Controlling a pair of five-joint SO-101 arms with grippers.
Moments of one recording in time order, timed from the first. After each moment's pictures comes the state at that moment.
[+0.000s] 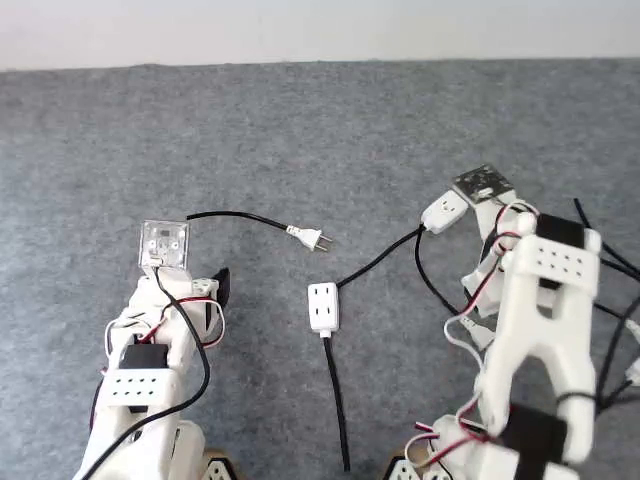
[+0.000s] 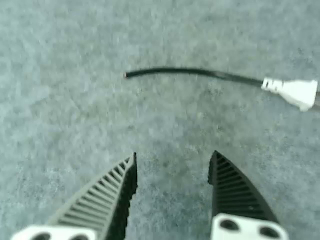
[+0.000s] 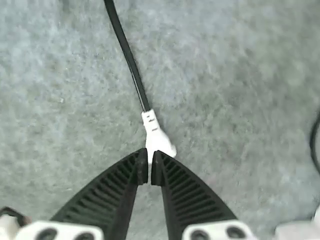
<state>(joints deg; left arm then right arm) -5.7 -49.3 83.0 25.5 0.9 15.3 -11.3 27.3 77.2 42.2</state>
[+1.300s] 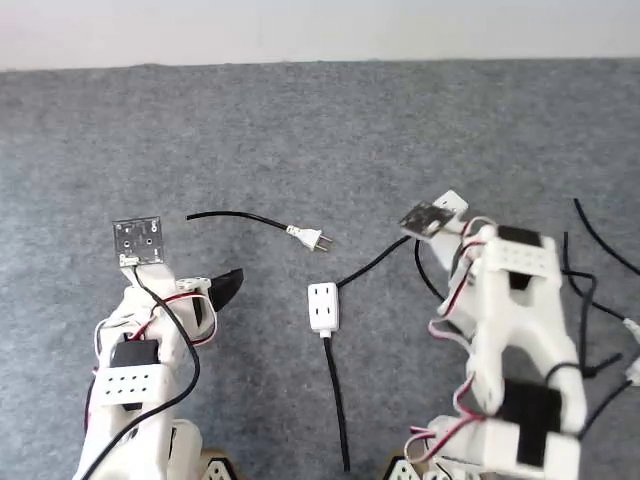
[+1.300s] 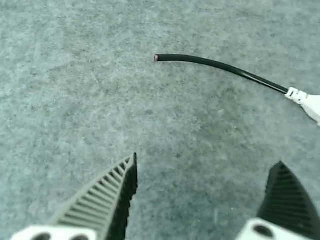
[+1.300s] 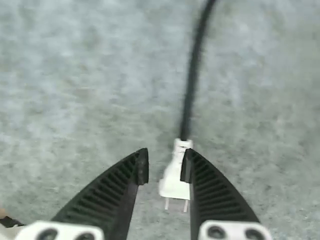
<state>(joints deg) -9.5 -49.2 81.4 29.6 8.6 8.8 -8.4 37.7 68.7 56.6</state>
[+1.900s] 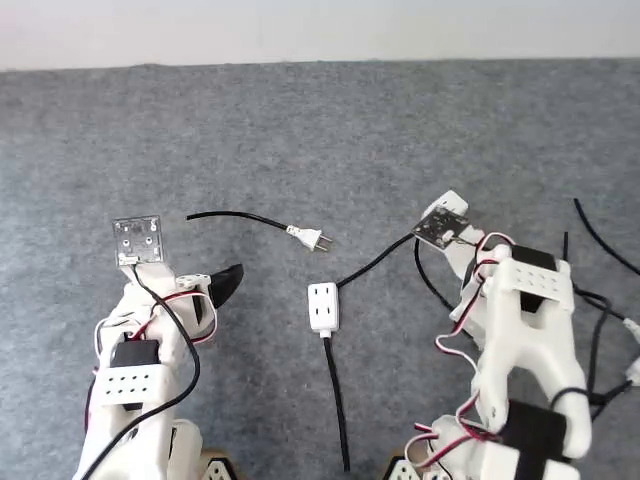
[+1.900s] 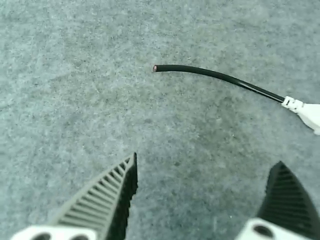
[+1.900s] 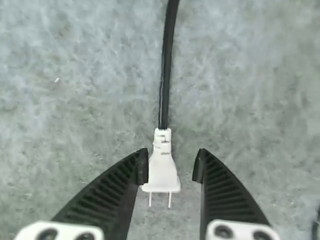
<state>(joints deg) -9.2 -49.2 81.4 27.6 8.6 13.9 -11.1 43.0 61.0 59.0</state>
